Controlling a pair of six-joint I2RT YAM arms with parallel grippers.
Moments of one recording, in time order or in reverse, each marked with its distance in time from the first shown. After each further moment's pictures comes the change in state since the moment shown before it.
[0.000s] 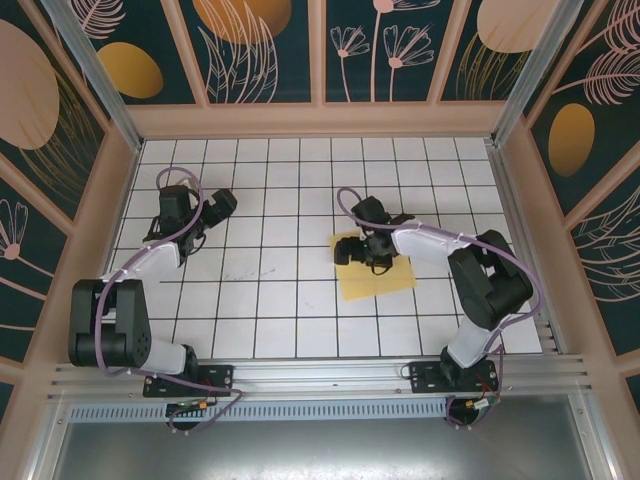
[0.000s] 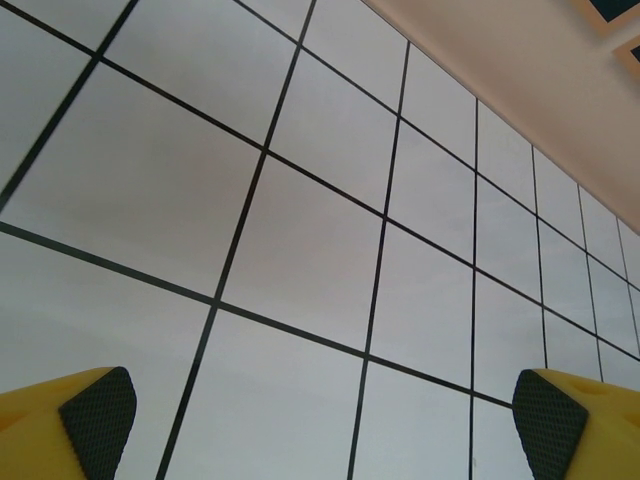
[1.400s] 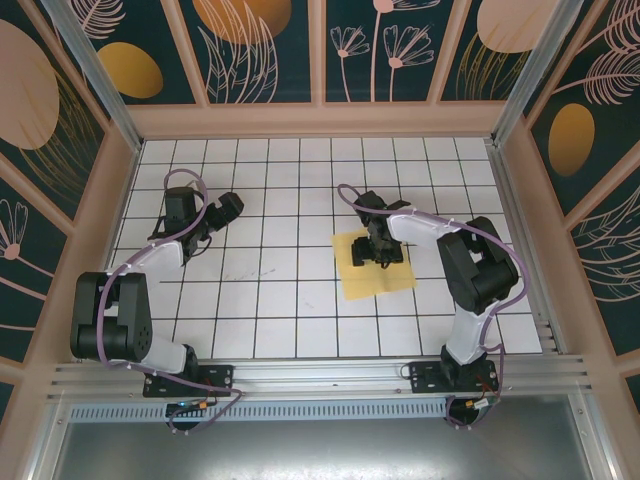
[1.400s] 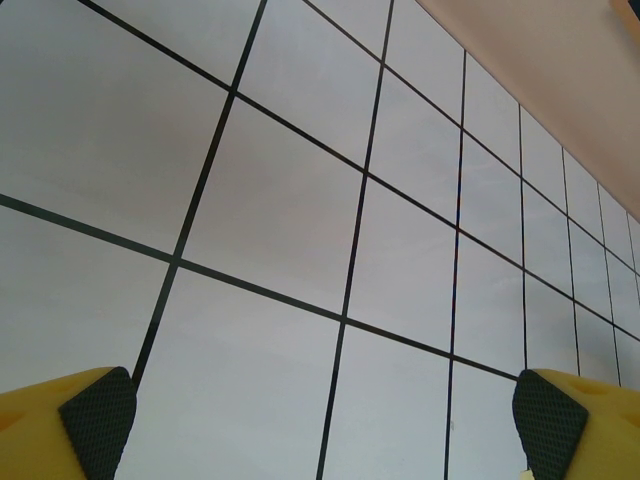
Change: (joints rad) left arm -0.024 0.035 -0.002 0.001 0.055 -0.027; right arm -0.047 0.129 0.113 -0.206 0.148 -0.125
